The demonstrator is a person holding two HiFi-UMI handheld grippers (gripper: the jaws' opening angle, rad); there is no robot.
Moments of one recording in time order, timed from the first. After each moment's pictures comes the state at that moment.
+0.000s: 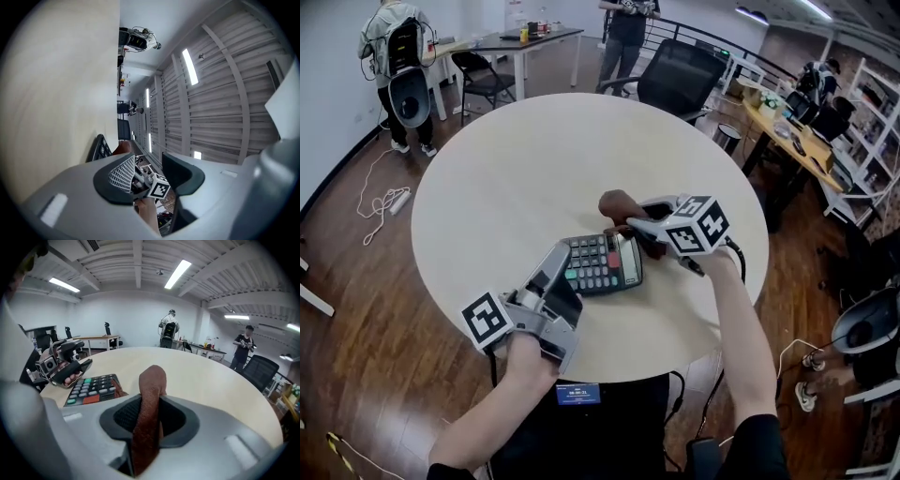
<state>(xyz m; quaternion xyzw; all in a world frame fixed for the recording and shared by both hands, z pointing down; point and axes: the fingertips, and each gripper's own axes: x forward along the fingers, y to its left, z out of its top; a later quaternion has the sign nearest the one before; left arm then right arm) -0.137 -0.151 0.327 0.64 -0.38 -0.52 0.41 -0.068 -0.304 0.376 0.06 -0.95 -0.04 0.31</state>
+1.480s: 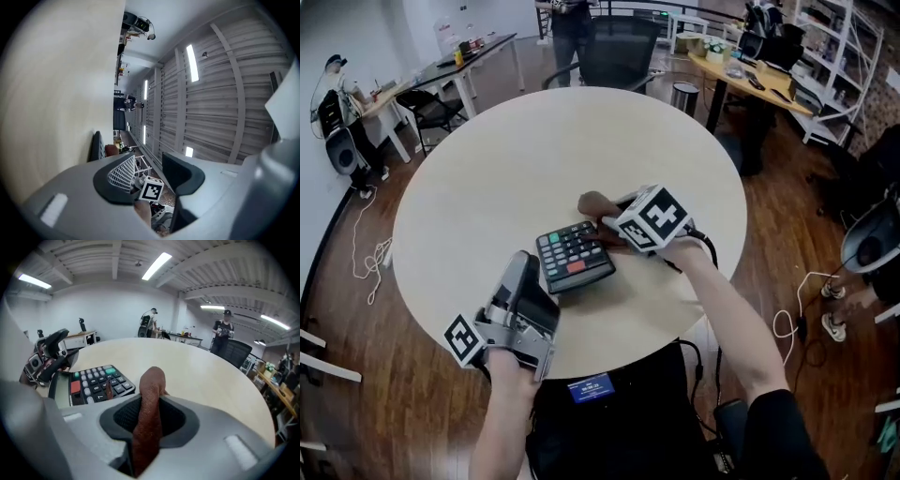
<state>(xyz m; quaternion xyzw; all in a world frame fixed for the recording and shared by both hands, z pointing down) -0.130 -0.153 0.321 0.67 -0.32 -0.51 0.43 -0.025 -0.304 0.394 0.20 -0.91 0.02 0.35</state>
